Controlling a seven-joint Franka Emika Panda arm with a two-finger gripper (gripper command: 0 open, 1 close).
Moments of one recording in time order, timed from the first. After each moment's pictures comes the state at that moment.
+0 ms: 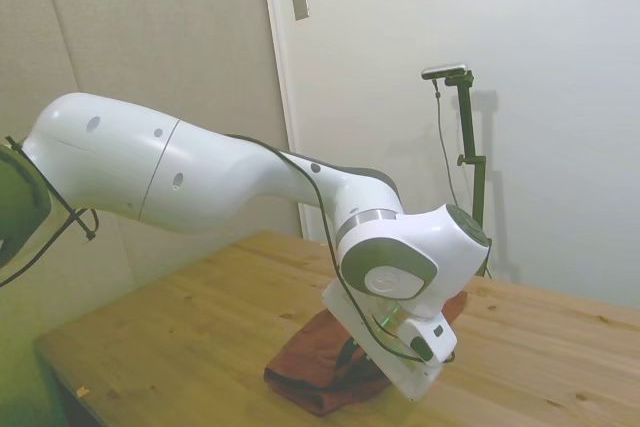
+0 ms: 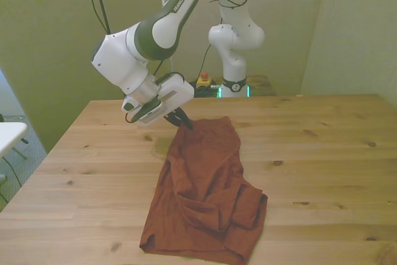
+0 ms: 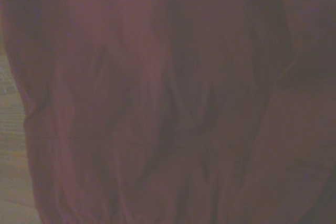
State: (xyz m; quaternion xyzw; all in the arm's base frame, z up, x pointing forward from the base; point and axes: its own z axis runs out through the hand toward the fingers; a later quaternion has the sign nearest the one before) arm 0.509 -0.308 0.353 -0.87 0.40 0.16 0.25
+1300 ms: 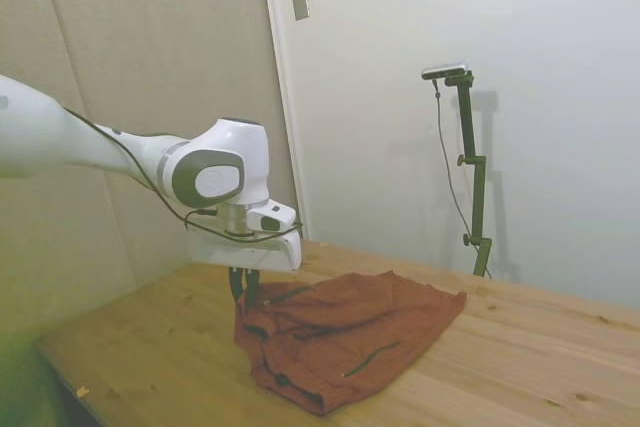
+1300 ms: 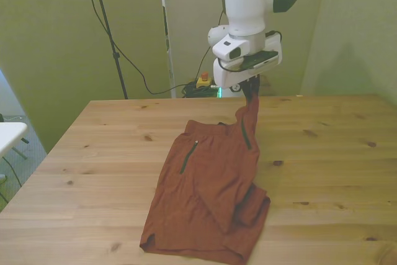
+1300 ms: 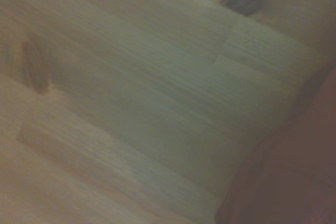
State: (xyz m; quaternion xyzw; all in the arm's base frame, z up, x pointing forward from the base) arm 0.487 -0.035 0.451 -0.99 0.15 0.04 0.05
